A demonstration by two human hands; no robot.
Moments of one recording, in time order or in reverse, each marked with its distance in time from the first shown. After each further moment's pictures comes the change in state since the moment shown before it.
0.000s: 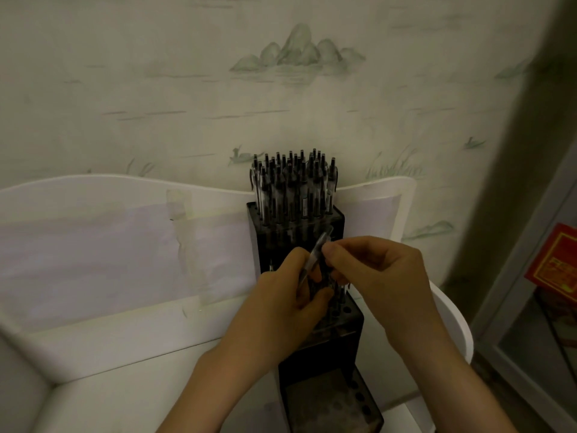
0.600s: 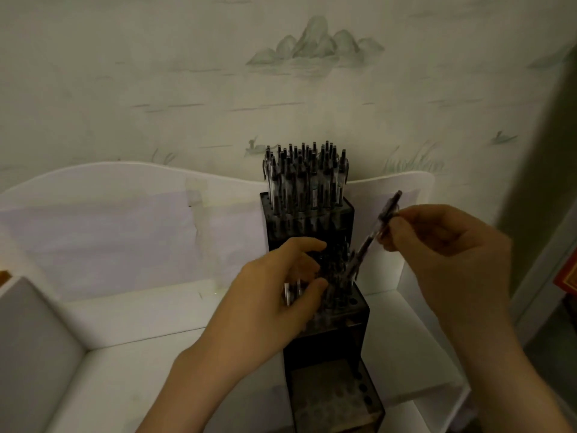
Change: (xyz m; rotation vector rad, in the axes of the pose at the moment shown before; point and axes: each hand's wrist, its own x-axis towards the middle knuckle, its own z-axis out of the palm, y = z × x) left_hand -0.026 0.021 -0.015 0.111 0.145 0.023; right_hand 0.003 -0.012 -0.045 -0.038 0.149 -0.241
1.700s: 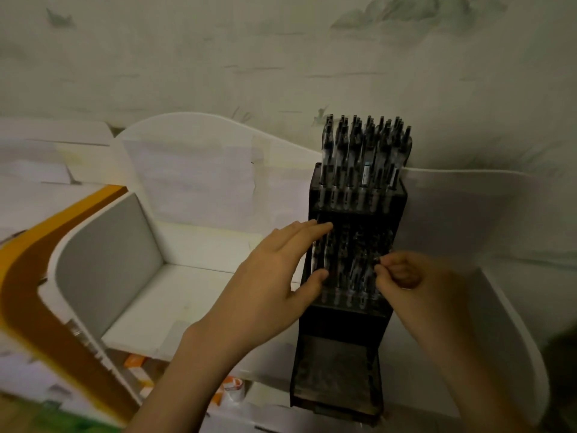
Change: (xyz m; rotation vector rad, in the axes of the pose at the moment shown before) left_hand -0.033 0.014 0.026 0.463 0.101 -0.199; right_hand -0.018 0.097 0.004 -0.356 -0.451 0.103
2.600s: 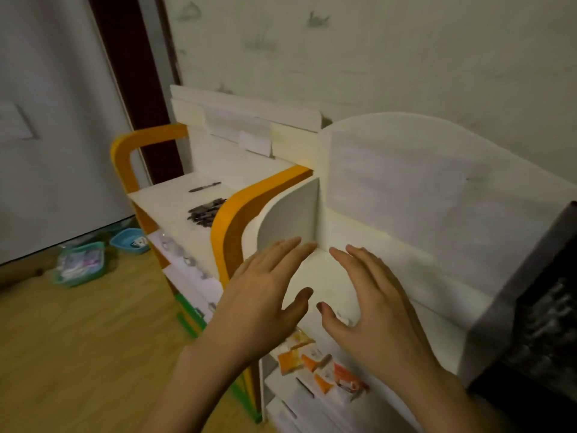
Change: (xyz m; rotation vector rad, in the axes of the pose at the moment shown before) left_hand -0.173 -0.101 -0.115 0.406 0.205 -0.505; right_hand -0.083 -0.168 0.185 -0.050 -0.632 -0.623
